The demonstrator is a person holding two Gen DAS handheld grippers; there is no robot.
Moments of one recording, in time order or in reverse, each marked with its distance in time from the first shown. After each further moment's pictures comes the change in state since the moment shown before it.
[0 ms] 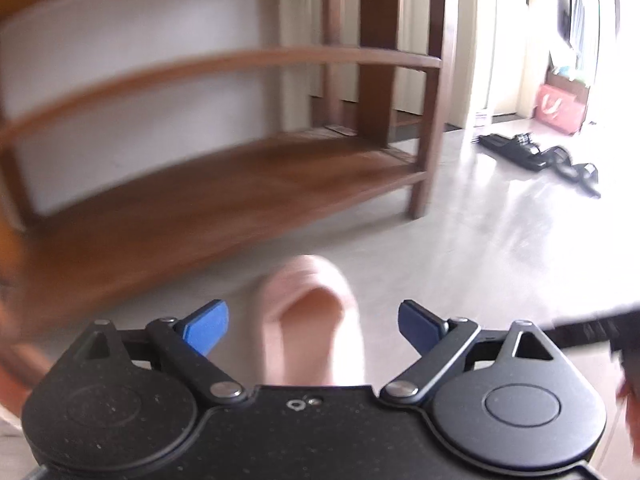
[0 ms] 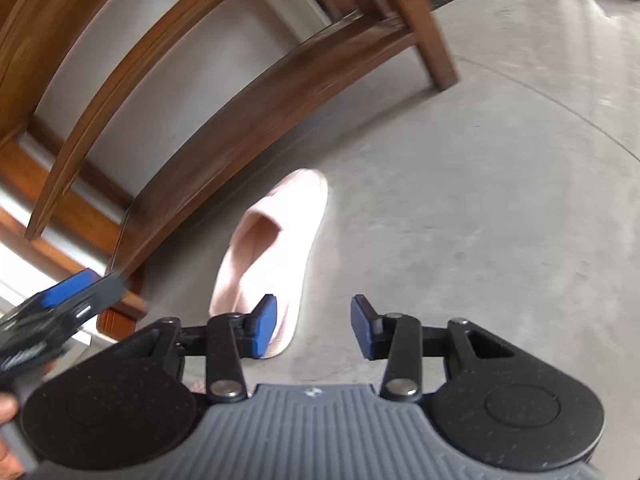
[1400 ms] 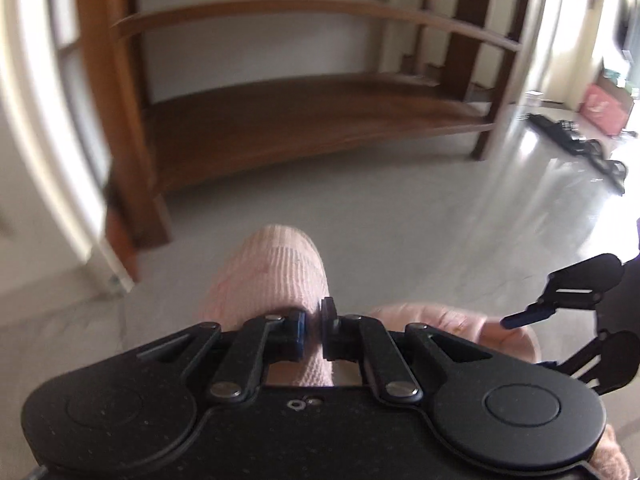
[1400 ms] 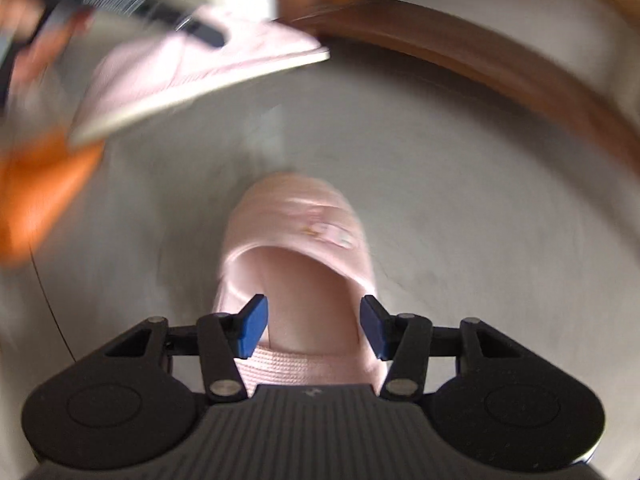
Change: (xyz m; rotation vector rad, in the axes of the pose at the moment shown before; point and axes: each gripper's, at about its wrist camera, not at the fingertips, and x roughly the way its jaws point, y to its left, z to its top) left arm -0.179 0.114 -0.118 -0.113 0.178 0.218; right arm 0.022 0.142 -0.125 -1.242 0.428 0.194
